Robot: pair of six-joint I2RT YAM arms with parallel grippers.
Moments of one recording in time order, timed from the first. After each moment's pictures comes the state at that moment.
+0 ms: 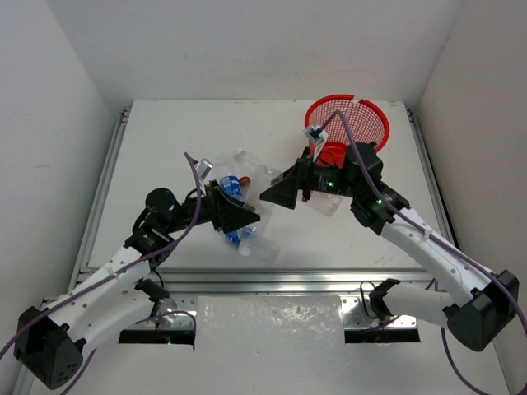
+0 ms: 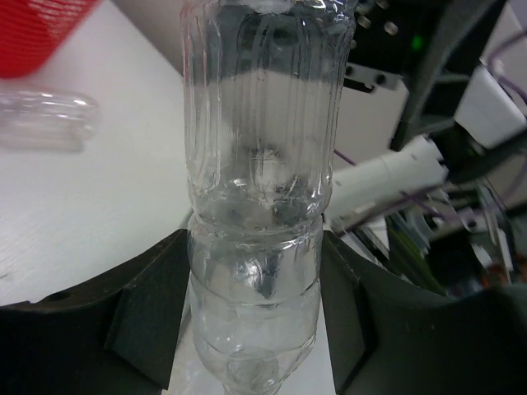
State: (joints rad) left arm -0.49 0.80 0.53 0.31 0.66 -0.82; right arm 0.56 1.10 0.93 0.06 -0.71 0.59
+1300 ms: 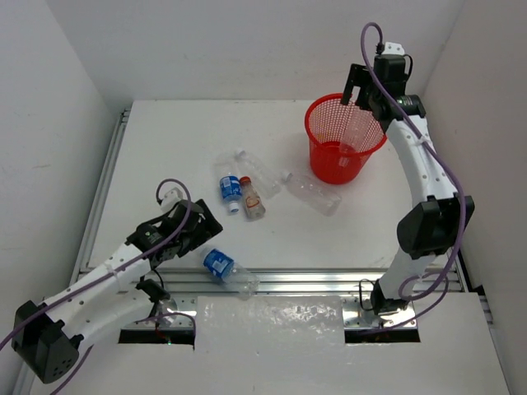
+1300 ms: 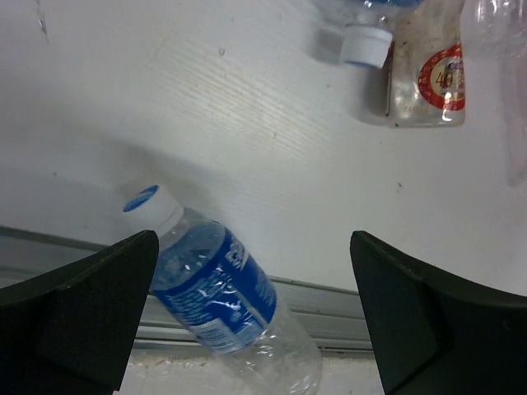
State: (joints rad) left arm -0.58 0.83 0.60 -0.70 -0.30 -1.08; right arm 0.11 1.77 1.83 -0.53 0.22 0.21
